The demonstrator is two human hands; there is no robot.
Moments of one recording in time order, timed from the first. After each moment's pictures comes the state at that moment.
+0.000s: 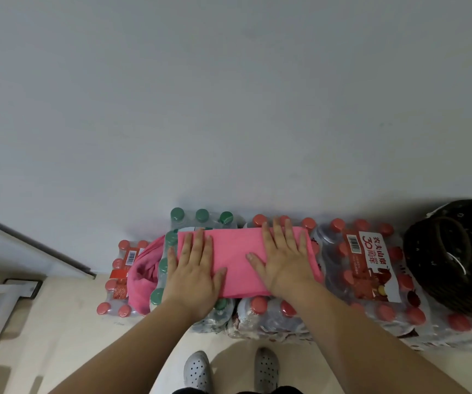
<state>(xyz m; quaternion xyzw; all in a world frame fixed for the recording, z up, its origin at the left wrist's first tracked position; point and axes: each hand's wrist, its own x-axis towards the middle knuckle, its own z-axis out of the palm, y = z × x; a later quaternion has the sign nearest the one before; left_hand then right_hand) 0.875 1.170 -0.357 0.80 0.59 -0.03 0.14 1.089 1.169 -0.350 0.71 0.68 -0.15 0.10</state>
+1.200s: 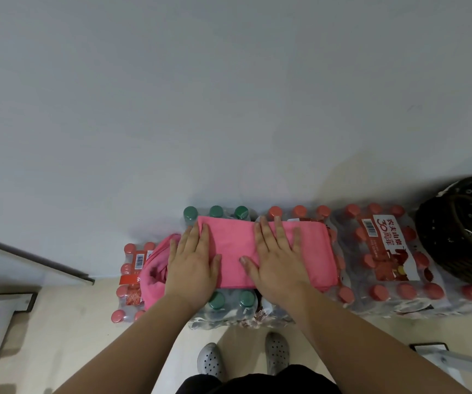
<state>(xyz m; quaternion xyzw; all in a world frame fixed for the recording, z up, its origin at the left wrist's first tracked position) 0.826 1.203 -0.361 0.79 0.58 0.05 0.21 1.021 1.162 -0.357 0.72 0.68 -0.11 0.09</state>
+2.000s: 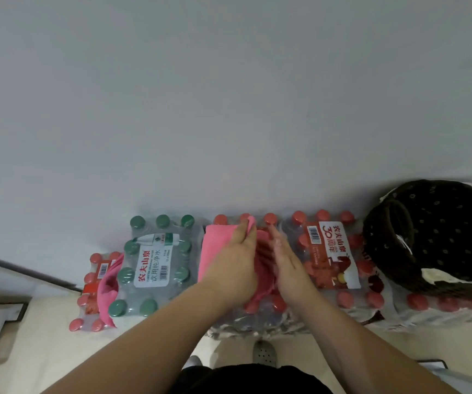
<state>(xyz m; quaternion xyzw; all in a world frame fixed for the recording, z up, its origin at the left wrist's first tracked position) 1.020 1.166 -0.291 0.83 0.46 0.04 0.32 1.151 1.117 -0.345 0.58 0.35 -0.56 -0.48</state>
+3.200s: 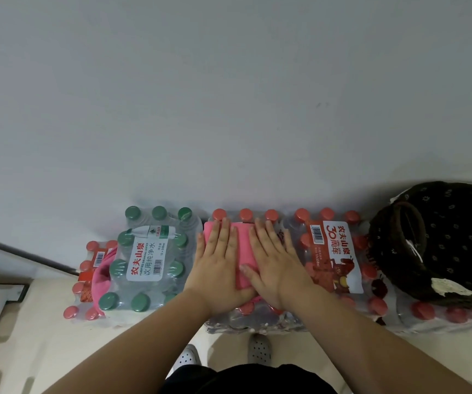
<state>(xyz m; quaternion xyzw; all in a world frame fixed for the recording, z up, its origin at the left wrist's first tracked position) 0.999 1.163 -0.359 0.86 0.49 -0.03 0.16 1.165 1.138 -0.353 0.63 0.76 -0.15 0.06</state>
